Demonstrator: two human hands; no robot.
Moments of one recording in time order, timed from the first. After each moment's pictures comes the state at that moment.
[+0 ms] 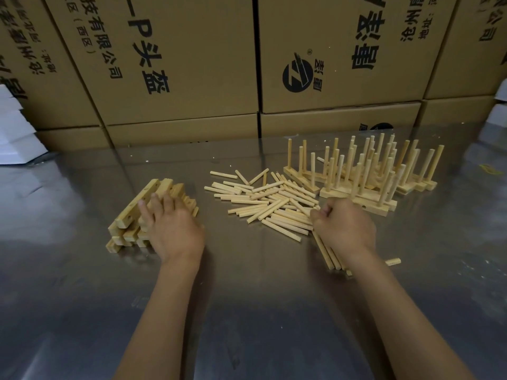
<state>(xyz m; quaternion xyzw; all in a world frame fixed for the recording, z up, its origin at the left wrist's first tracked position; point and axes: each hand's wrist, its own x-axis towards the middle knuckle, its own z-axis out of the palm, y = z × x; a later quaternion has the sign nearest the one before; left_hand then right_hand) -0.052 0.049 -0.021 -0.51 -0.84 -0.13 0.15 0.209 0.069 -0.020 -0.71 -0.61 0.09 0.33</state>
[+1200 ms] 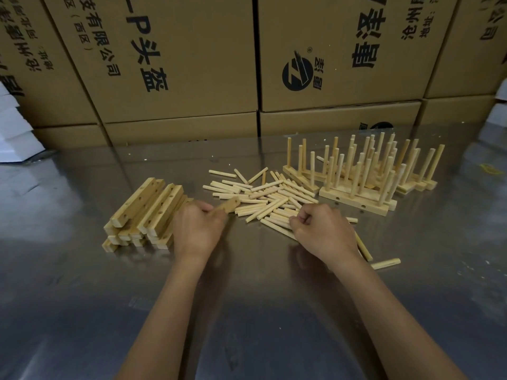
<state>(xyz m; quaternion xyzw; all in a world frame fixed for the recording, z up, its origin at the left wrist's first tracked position) -0.028 0.058 -0.020 -0.48 -0.77 -0.41 -0.09 0.186 0.065 -0.024 -0.67 -0.67 0.11 0.30</state>
